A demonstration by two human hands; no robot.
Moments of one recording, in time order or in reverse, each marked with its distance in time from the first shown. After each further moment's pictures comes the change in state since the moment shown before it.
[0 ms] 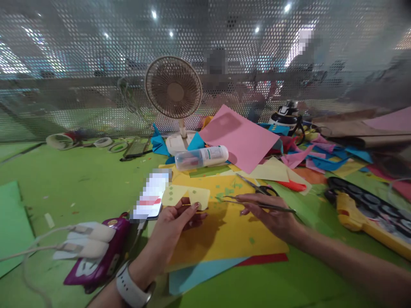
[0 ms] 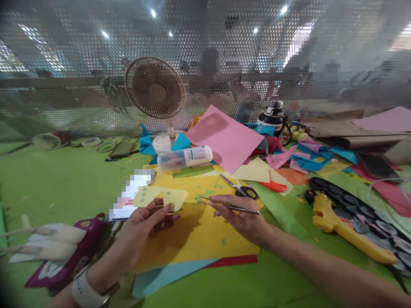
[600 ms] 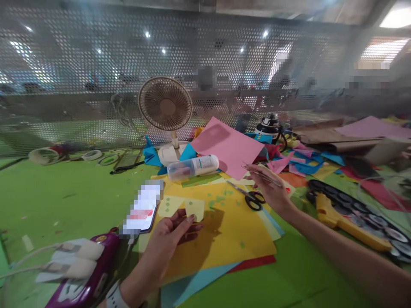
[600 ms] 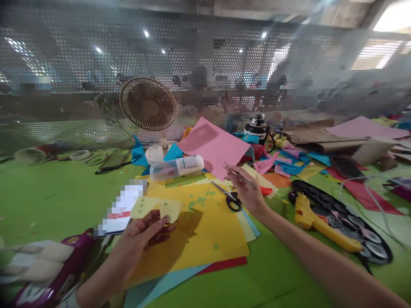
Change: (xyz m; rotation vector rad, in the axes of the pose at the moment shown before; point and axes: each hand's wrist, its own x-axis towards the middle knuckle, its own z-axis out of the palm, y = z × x) left_hand -0.005 0.002 0.005 0.024 -0.016 0.004; right_hand 0.040 0.019 -0.042 -0.064 0.436 -0.009
